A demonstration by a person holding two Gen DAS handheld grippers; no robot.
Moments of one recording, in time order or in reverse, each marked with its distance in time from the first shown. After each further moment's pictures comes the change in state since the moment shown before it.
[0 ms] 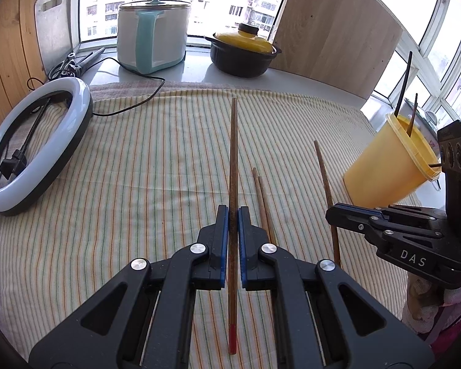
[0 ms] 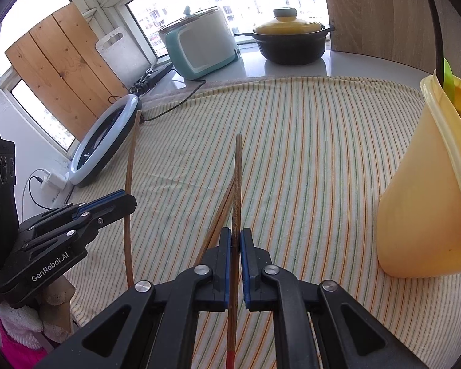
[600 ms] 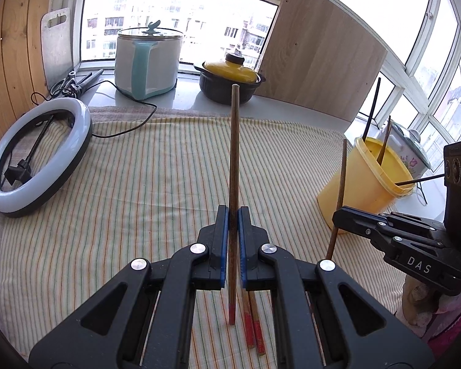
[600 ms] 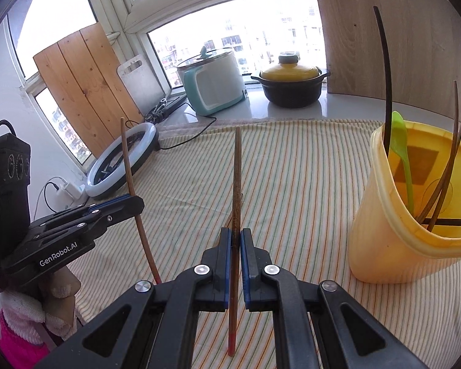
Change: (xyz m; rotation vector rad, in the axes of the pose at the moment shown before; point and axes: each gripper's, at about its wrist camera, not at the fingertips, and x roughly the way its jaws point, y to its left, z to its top) left arm -0.037 -0.016 -0.001 -0.020 -0.116 -0.052; right arm -0.055 0.002 -0.009 -0.046 -0.165 0.003
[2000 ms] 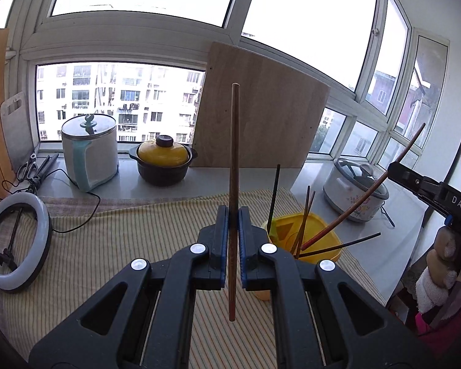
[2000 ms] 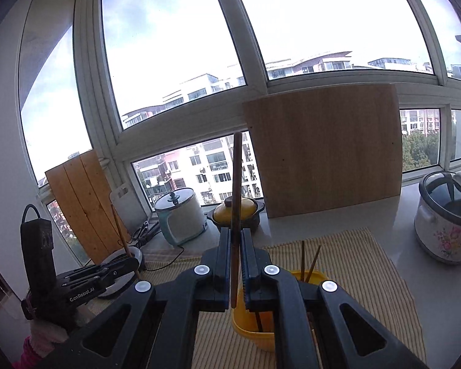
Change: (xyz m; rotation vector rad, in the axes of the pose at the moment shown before) left arm -0.052 -0.111 0.078 0.133 -0.224 -0.142; right arm -0.203 -0.068 0.047 0.077 -0.488 -0.116
